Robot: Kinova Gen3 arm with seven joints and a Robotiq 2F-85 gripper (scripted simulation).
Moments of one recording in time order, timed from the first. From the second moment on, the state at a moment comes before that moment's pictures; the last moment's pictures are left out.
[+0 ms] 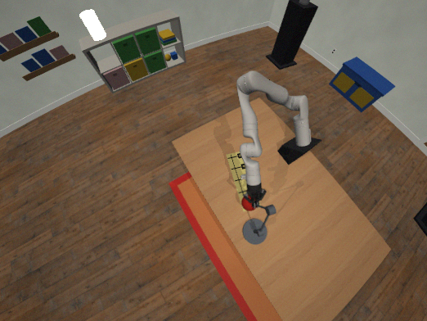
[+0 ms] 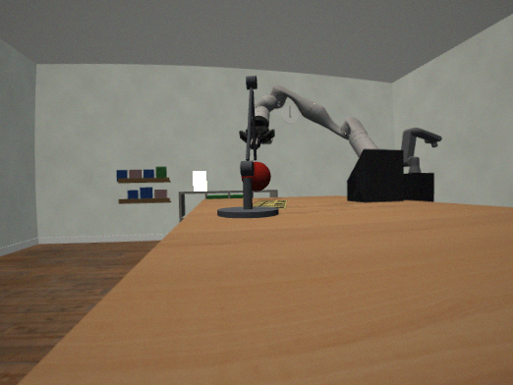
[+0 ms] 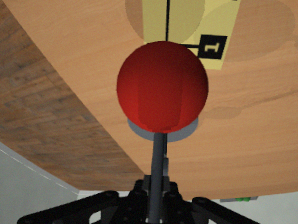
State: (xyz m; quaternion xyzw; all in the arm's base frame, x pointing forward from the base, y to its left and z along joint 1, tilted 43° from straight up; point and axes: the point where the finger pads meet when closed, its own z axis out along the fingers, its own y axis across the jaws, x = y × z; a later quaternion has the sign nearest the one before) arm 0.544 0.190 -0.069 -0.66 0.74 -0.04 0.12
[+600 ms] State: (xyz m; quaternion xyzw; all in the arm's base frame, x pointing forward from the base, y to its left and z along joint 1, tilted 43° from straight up) arm 0.543 0.187 -0.070 -0.66 0.74 -0.04 0.11
